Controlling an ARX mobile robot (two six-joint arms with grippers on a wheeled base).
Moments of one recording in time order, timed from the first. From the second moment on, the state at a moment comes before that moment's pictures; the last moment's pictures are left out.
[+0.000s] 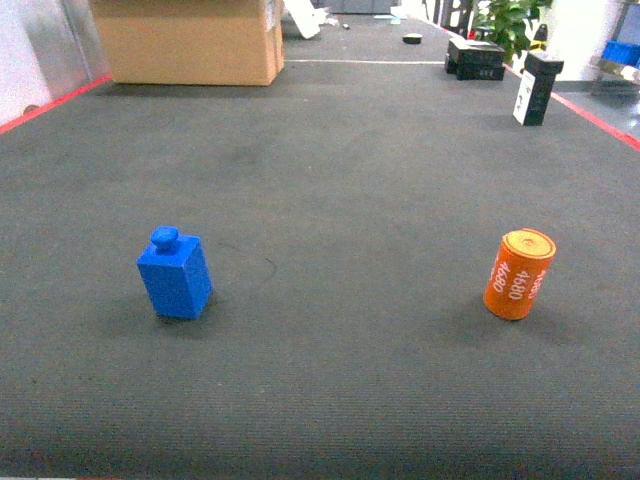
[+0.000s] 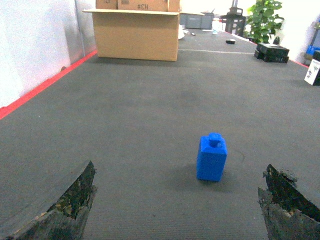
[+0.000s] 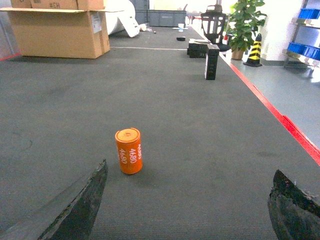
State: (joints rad) left arm 0.00 0.01 0.01 -0.01 0.00 0.00; right arm 0.00 0.01 0.01 -0.01 0.00 0.00
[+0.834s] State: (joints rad) left arm 0.00 0.01 0.01 0.00 0.00 0.00; right arm 0.00 0.01 0.01 -0.01 0.00 0.00
